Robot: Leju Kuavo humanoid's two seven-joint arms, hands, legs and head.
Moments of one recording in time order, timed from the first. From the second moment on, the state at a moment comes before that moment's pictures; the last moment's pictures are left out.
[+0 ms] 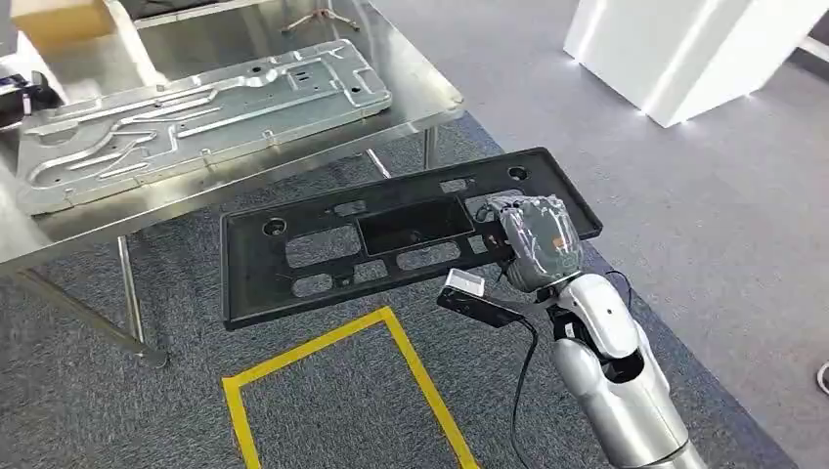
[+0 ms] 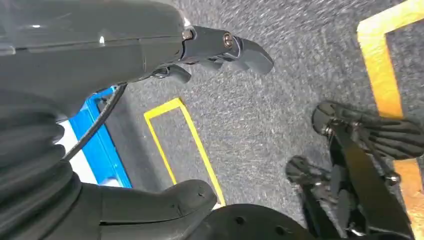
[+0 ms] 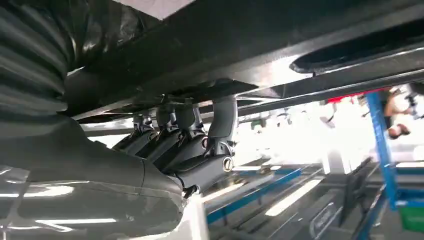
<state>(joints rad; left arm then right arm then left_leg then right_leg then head) 0.00 -0.21 1.43 -0.55 -1.10 -0.51 -0.10 -0.35 -0.22 0.33 -1.74 1.11 -0.05 -0.17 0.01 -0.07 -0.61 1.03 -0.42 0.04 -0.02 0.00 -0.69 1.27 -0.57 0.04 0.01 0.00</state>
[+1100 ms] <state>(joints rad) 0.02 -0.22 1.48 -0.65 -1.16 -0.62 -0.11 -0.47 -0.19 0.42 -1.66 1.10 -0.02 -0.15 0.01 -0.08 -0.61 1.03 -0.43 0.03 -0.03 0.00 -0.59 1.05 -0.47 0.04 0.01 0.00</state>
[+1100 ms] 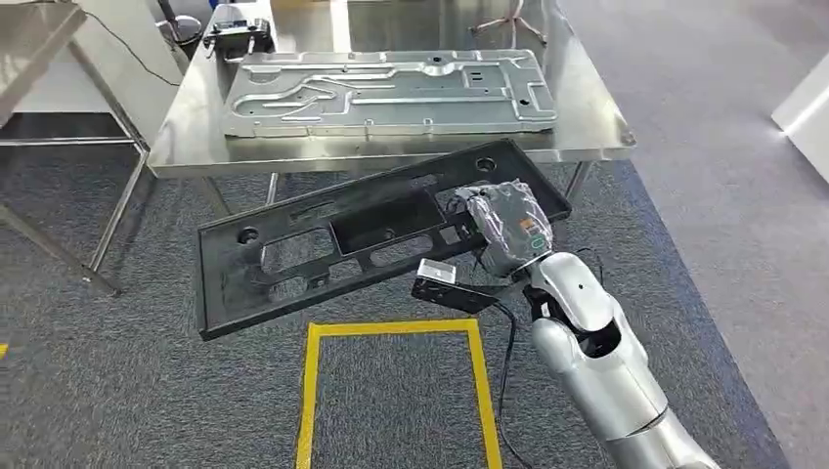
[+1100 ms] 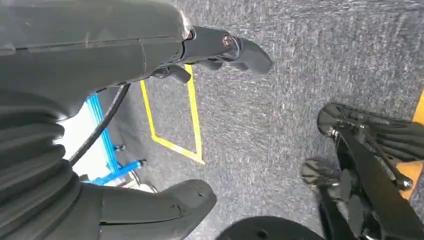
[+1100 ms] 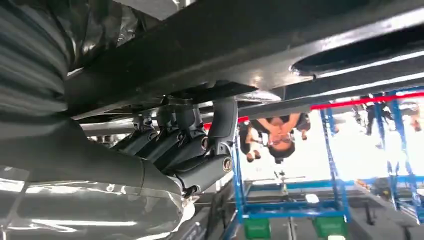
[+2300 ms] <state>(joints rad) 0.02 -0.25 1.49 -0.71 -1.20 -0.70 -0.14 -0.47 -0.26 0.35 -1.65 1.09 -0.03 -0.14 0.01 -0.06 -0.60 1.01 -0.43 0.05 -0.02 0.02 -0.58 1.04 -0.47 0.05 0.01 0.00</state>
